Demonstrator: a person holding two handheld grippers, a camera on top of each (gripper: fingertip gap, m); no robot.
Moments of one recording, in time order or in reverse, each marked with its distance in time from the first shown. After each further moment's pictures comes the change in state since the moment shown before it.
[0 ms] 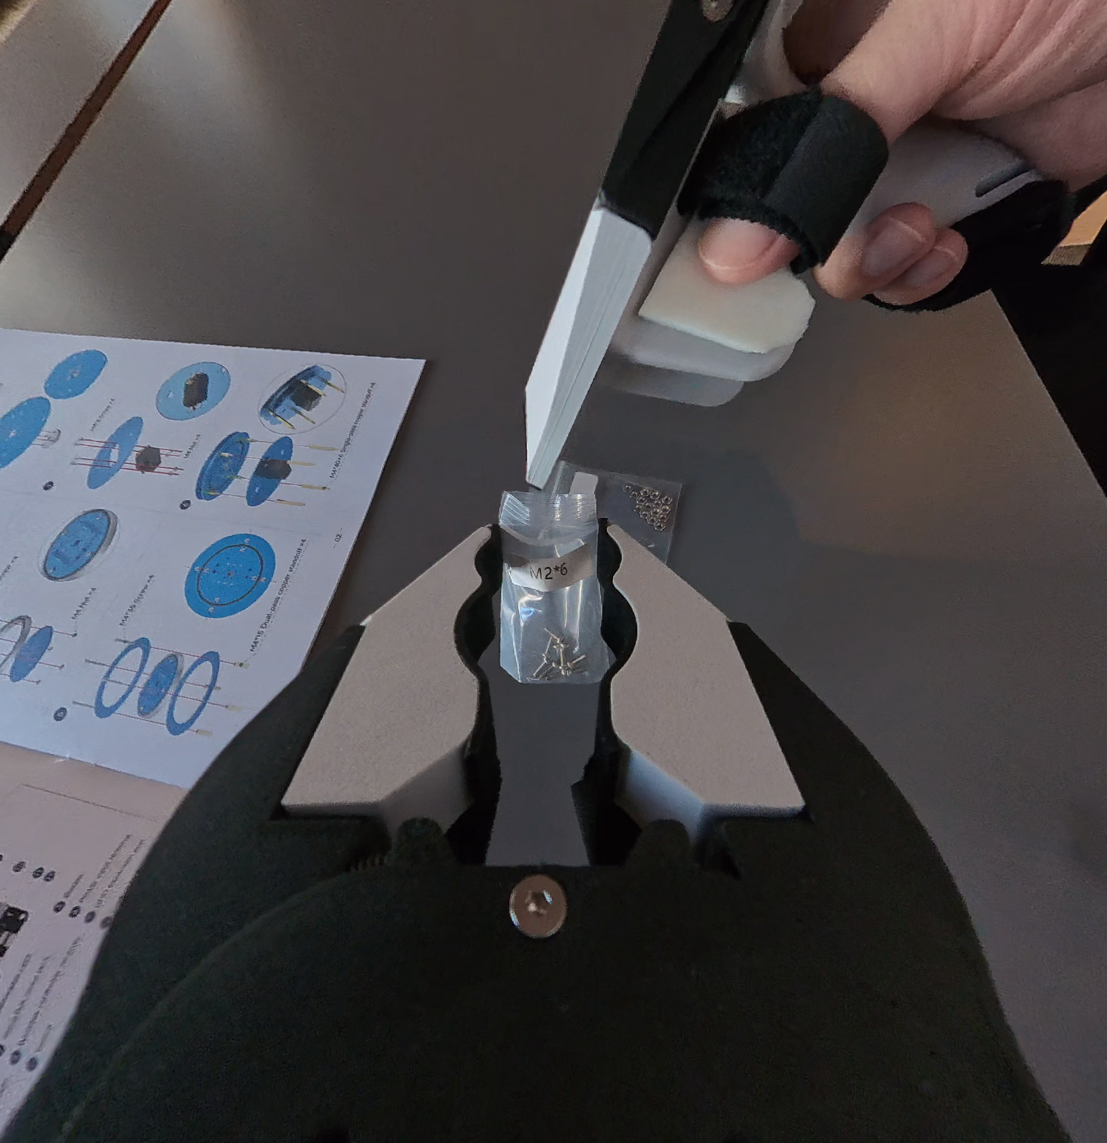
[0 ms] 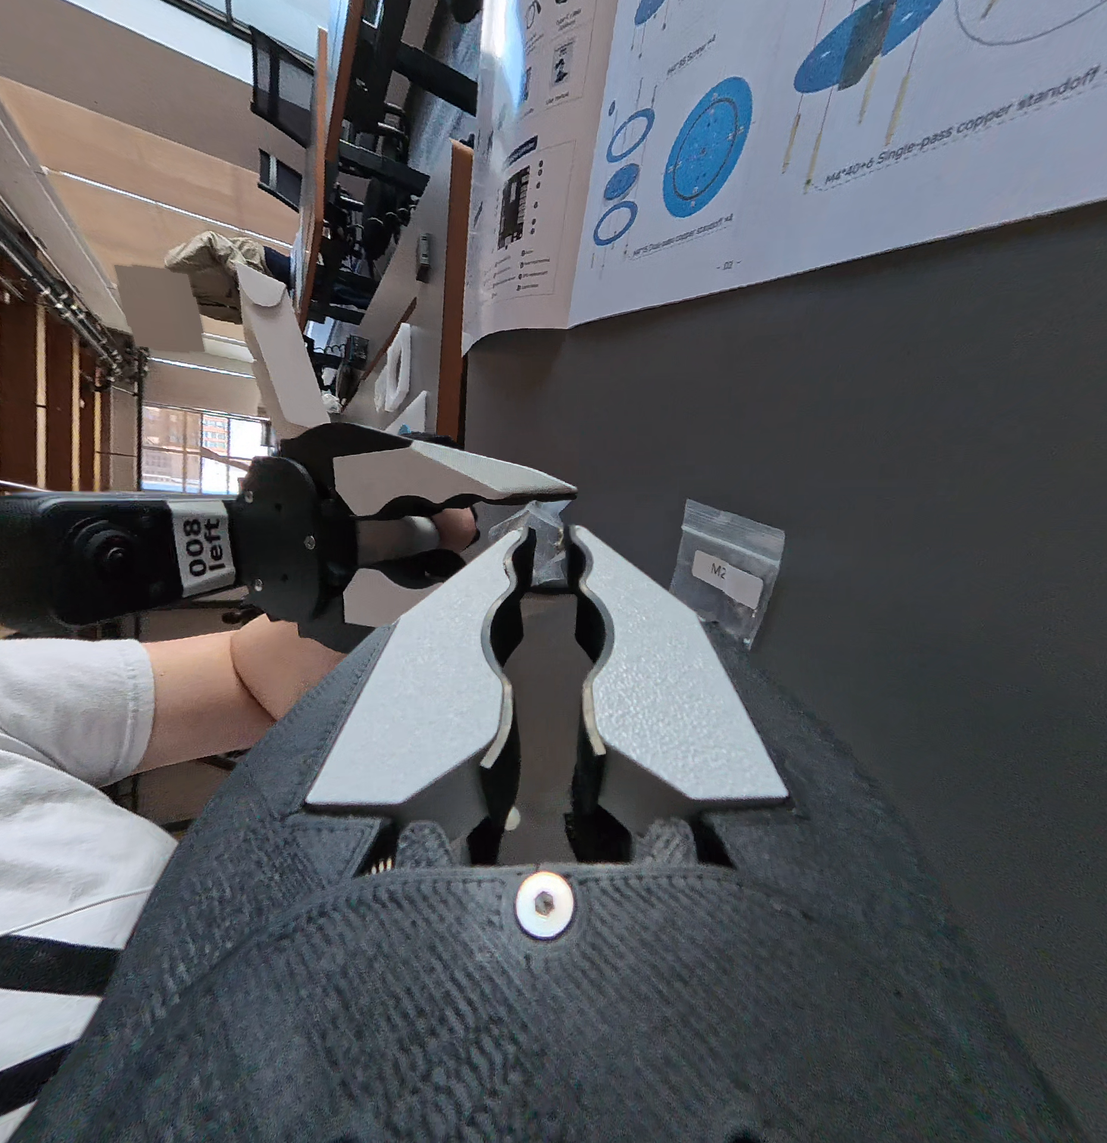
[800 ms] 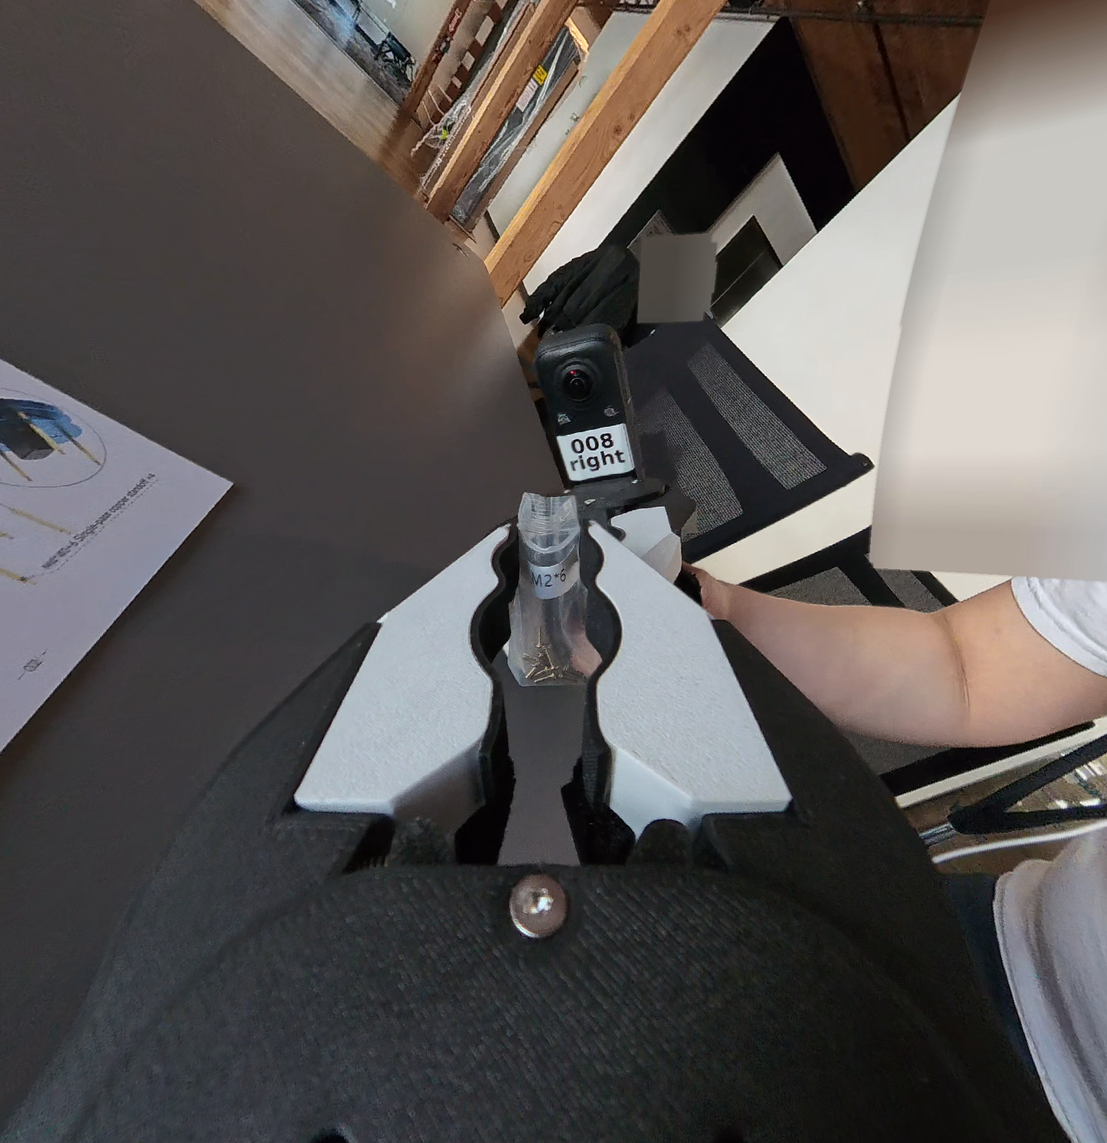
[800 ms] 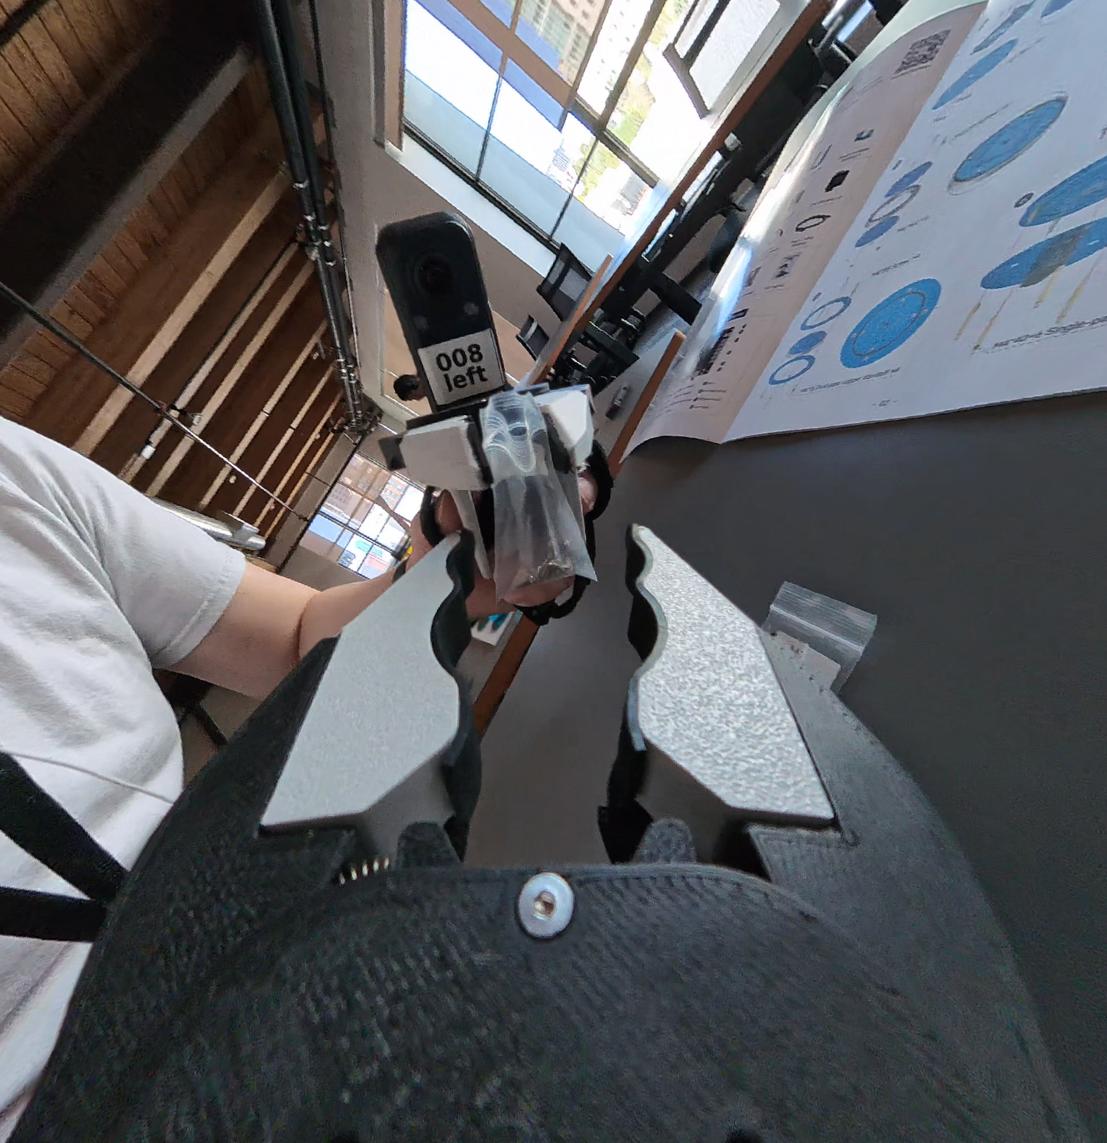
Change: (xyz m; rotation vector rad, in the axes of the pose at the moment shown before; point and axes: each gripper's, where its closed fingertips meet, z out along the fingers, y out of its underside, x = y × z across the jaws) left arm -0.003 -0.078 -0.008 0.377 0.525 -0.710; right arm -0.032 -0.001 -0.021 0.290 -0.382 -0.233
